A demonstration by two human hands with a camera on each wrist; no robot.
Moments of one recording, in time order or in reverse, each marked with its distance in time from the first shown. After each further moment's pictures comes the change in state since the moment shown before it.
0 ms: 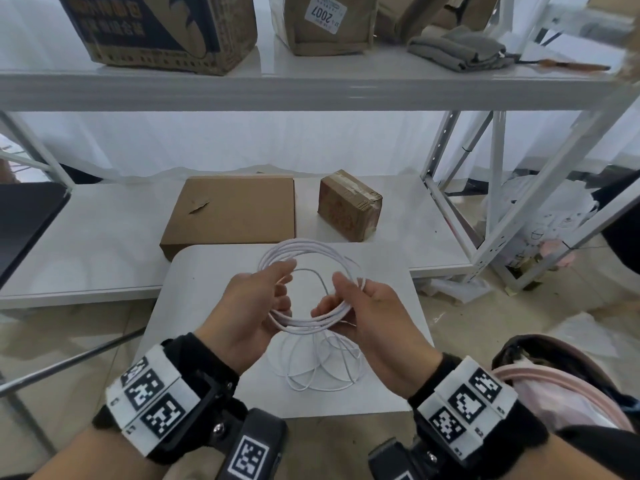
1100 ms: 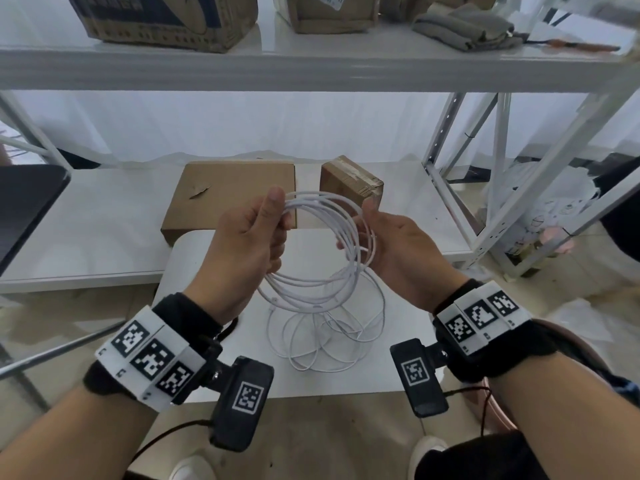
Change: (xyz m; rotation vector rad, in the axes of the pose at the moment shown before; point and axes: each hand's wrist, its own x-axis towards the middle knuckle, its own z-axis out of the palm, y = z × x) left_hand 0.004 0.024 -0.010 0.246 -0.274 0.600; right_hand 0.035 -0.040 -0.029 0.009 -0.193 -0.199
